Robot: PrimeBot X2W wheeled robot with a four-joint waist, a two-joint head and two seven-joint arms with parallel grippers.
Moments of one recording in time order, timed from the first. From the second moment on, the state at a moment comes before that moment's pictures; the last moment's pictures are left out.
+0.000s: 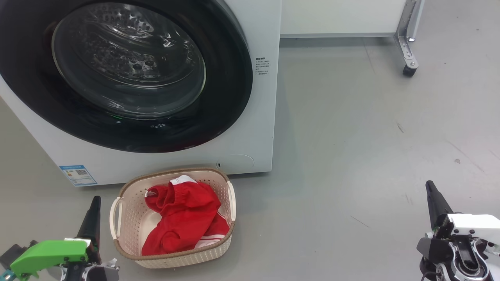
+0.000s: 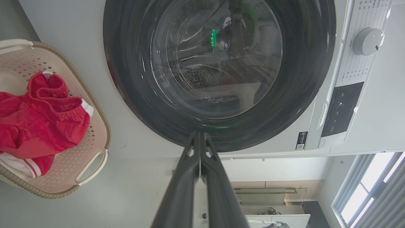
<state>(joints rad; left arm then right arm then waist) -0.07 0.02 0.09 0.28 -1.59 -0.12 0.12 -0.06 -0.04 -0.14 0.28 1.60 0.12 0.11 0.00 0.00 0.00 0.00</state>
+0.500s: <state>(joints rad) -0.07 0.02 0.09 0.28 -1.59 -0.12 0.12 -0.06 -0.04 -0.14 0.28 1.60 0.12 0.11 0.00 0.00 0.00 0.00</state>
